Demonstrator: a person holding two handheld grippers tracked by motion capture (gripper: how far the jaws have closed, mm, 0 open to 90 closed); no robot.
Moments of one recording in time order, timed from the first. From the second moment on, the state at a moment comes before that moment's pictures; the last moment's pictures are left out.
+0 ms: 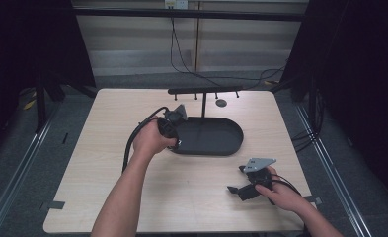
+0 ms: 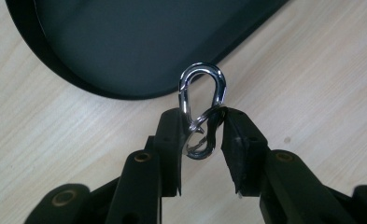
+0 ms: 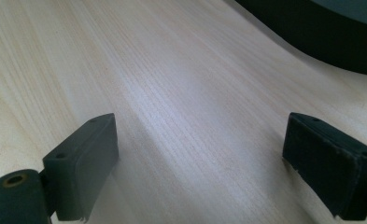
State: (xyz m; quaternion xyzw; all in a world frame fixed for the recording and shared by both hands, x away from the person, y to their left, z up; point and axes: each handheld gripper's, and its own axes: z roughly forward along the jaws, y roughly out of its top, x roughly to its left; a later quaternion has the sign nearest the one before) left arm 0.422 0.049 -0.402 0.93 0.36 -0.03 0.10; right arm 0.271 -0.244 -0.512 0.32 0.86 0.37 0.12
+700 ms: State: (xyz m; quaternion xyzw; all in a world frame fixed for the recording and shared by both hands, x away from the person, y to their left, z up) left arm 0.433 0.030 -0.411 0.93 0.36 -0.02 0.09; right arm 0.271 -0.244 -0.512 0.32 0.86 0.37 0.12
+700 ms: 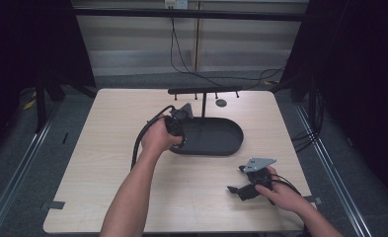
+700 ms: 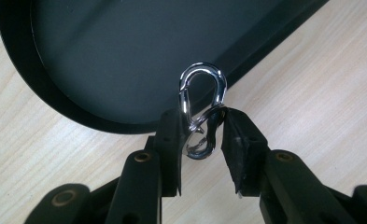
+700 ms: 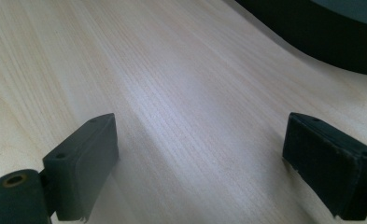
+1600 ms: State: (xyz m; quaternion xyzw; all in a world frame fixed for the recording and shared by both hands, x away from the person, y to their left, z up) left arm 0.444 0.015 -0.430 0.93 0.35 0.01 0.10; right arm 0.271 -0.244 -0.512 0.32 0.86 0.37 0.12
